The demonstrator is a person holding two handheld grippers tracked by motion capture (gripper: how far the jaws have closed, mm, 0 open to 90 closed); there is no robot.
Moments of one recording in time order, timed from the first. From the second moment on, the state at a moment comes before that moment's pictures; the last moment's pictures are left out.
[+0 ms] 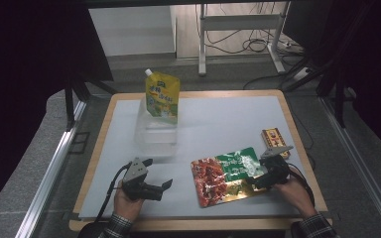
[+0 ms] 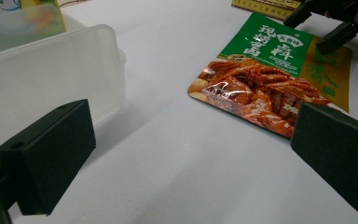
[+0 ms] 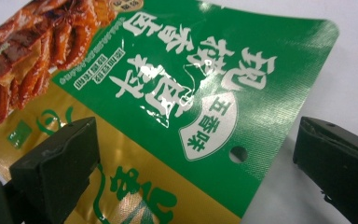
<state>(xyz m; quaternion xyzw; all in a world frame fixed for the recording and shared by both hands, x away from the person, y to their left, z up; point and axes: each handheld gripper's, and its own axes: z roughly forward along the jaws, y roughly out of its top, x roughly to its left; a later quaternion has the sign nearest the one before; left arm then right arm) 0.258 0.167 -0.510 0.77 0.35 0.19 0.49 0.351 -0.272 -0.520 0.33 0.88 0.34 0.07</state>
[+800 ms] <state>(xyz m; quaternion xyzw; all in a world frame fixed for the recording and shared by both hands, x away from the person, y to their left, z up) 0.258 0.166 -0.511 0.77 0.35 0.18 0.49 0.347 -0.265 -0.513 0.33 0.87 0.36 0.03</state>
